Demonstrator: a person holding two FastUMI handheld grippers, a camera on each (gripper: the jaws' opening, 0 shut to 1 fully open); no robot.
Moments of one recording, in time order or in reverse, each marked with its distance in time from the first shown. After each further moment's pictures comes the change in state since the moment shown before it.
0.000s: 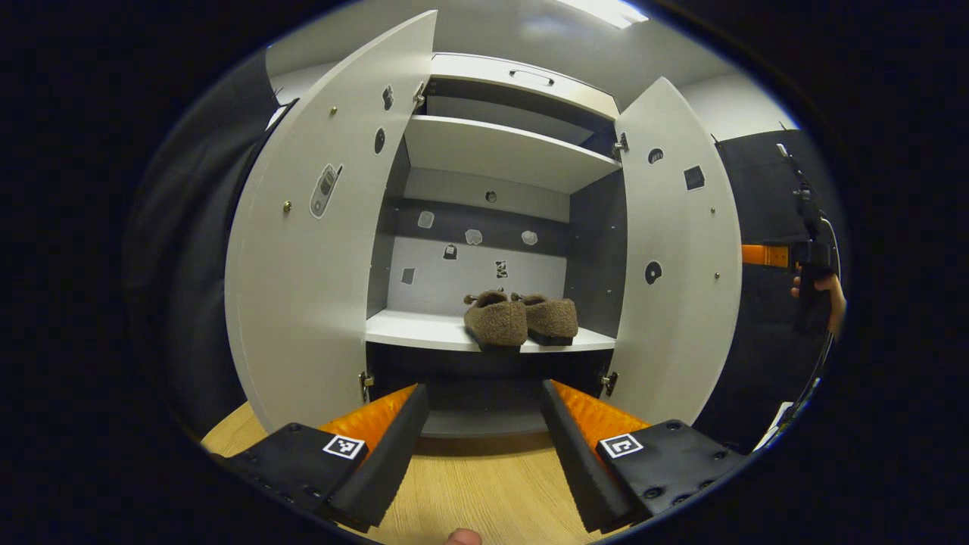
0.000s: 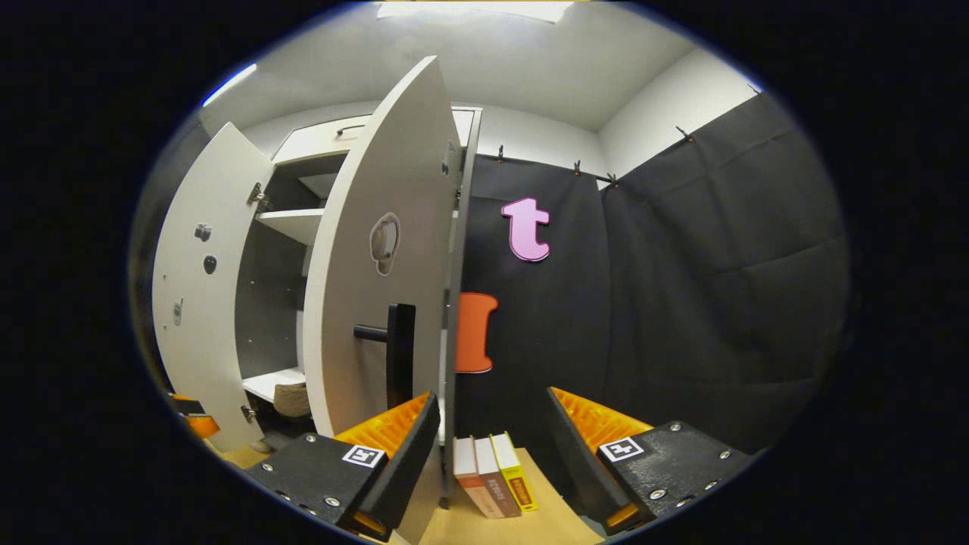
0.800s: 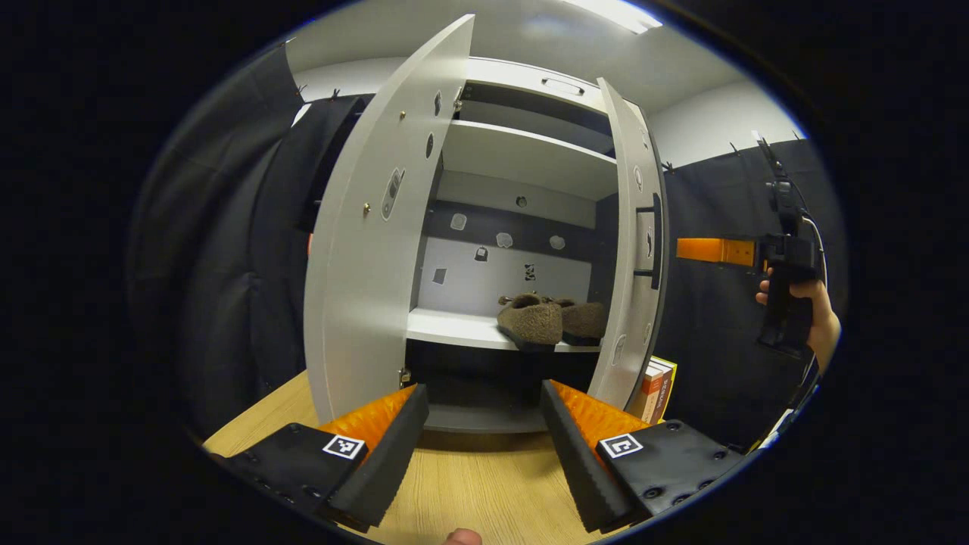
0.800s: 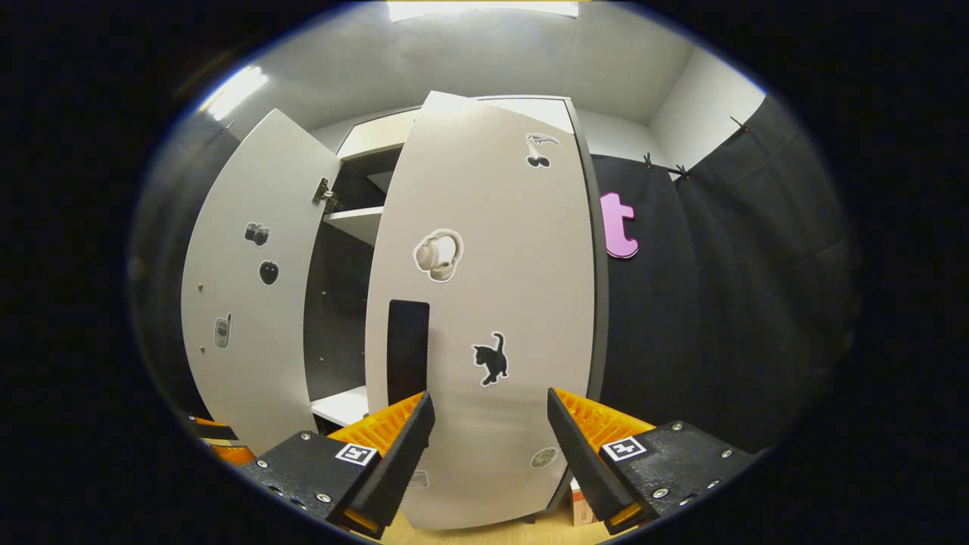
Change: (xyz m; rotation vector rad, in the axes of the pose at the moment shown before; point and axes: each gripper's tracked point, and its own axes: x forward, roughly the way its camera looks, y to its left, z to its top) left arm -0.026 0.049 0.003 -0.036 -0.007 0.084; right arm 0.052 0.156 -0.009 0.041 -0.009 0.223
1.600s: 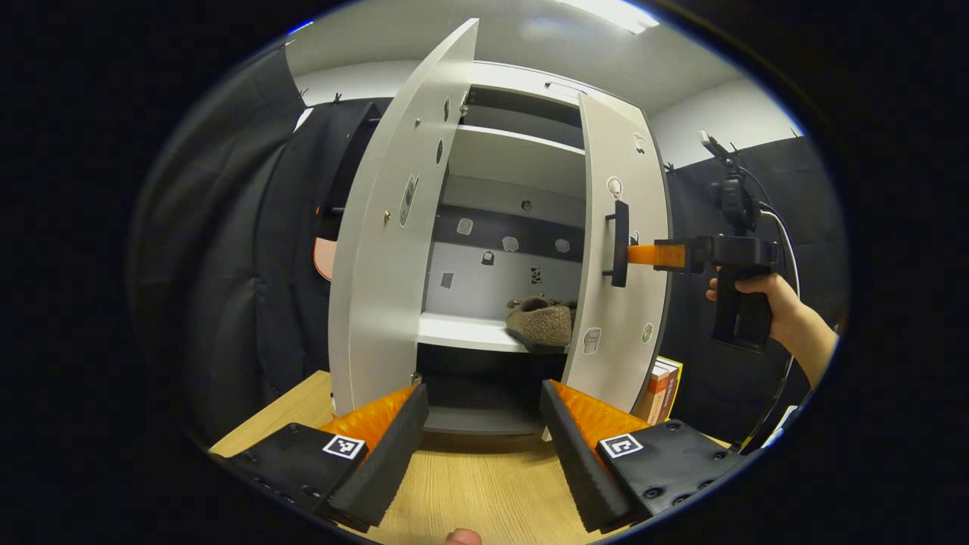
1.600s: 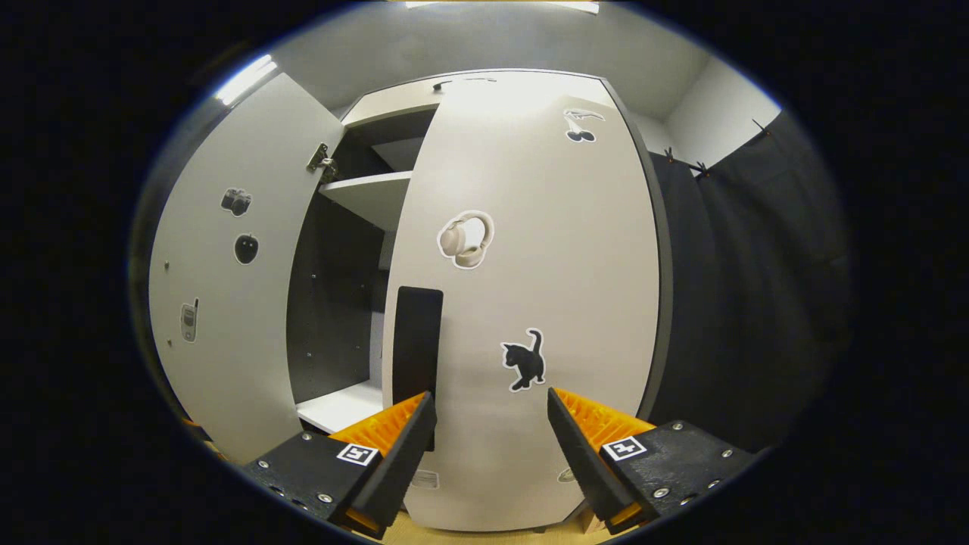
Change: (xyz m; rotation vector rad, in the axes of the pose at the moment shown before) left arm -0.005 0.010 0.004 0.020 -0.007 0.006; right arm 0.058 0.027 -0.016 -0.061 0.025 -0.023
